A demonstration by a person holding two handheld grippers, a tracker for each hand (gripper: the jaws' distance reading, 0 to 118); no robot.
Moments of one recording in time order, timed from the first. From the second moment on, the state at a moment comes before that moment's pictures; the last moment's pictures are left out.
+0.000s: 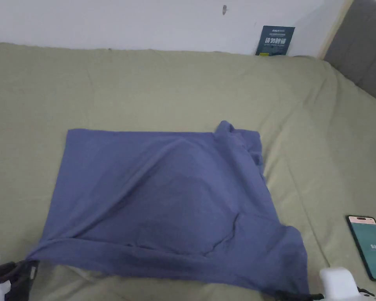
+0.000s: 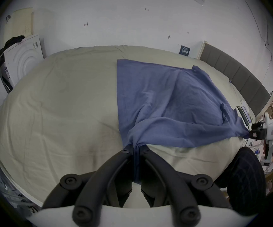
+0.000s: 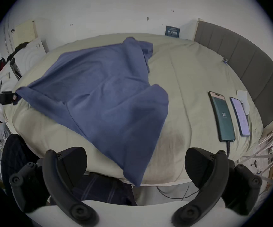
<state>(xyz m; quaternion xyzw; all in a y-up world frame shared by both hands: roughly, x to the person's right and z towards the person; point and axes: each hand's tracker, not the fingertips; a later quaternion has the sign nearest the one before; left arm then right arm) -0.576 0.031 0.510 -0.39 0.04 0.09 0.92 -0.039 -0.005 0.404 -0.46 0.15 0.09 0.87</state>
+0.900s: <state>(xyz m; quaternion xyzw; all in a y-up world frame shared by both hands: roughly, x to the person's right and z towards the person) -0.630 0.087 0.328 -0.46 0.02 0.12 0.88 -0.038 0.098 0.185 -0.47 0.19 -0.03 0.86</state>
